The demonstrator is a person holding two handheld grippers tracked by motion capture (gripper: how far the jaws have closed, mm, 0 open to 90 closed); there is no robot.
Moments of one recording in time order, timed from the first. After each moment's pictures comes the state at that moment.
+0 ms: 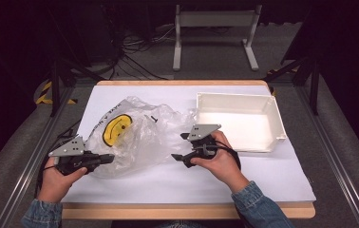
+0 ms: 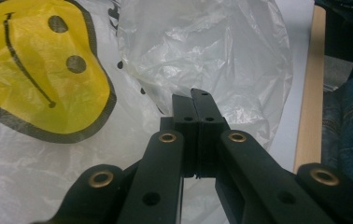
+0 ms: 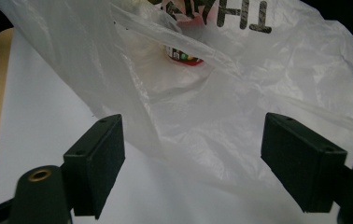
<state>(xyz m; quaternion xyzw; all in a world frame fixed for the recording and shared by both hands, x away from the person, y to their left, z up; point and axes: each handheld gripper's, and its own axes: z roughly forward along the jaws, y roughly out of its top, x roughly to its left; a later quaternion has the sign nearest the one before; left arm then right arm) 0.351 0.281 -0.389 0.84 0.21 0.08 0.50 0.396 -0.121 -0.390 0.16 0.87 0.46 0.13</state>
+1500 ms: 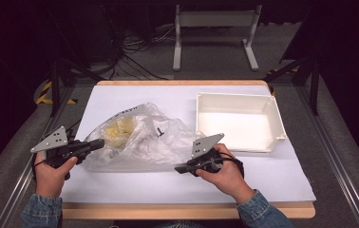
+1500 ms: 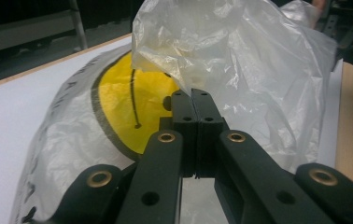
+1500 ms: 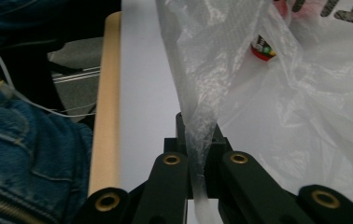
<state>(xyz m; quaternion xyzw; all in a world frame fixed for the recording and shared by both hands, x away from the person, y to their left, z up) 0.358 0.302 -0.376 0.78 0.24 0.14 0.56 0.350 -0.130 -0.380 0.09 0.89 0.45 0.00</state>
